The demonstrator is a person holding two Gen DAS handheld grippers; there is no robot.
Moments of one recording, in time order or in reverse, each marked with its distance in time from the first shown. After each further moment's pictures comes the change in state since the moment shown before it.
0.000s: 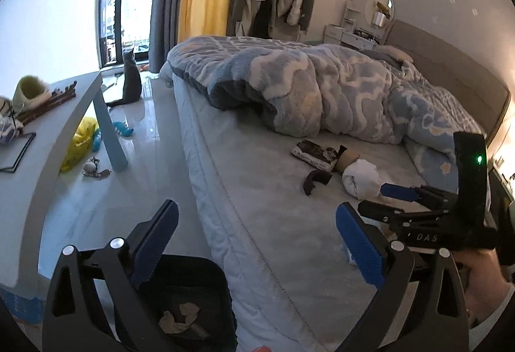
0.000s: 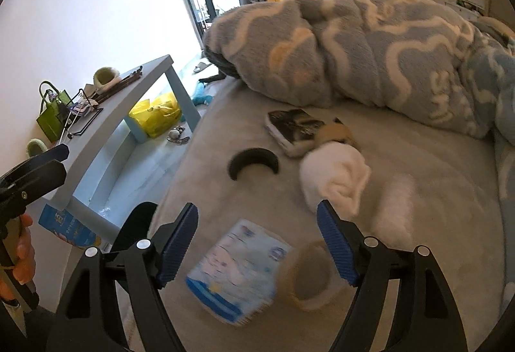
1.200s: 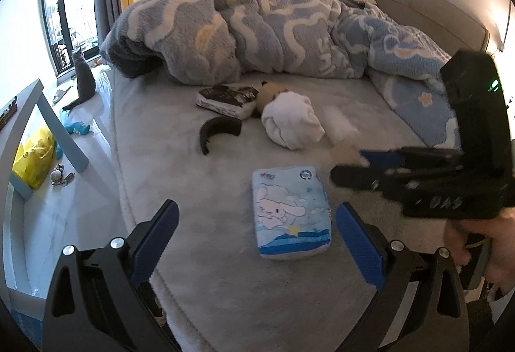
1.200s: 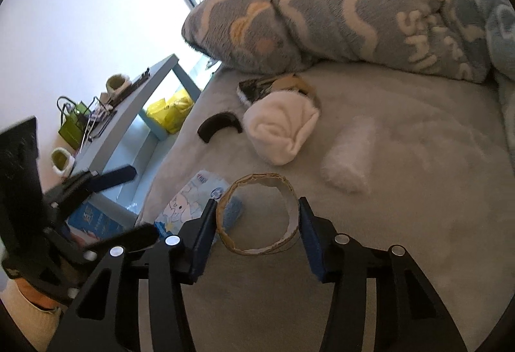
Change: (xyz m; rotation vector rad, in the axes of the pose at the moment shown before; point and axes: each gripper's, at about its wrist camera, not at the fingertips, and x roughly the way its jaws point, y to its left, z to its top) left arm 0.075 -0.107 -0.034 0.169 0.170 -0.093; right arm -0.018 -0.068 -0.034 0.110 0.047 0.146
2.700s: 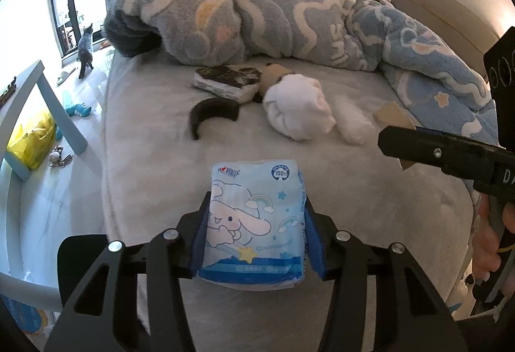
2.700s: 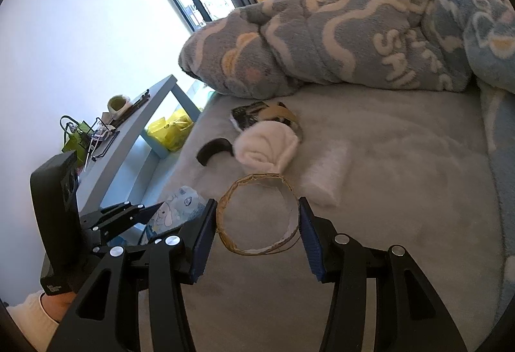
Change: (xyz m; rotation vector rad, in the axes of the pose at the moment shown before) left arm 0.023 0.002 -0.004 -0.071 0.041 0.025; right arm -0.026 -0.003 0.014 0.029 -0.064 0.007
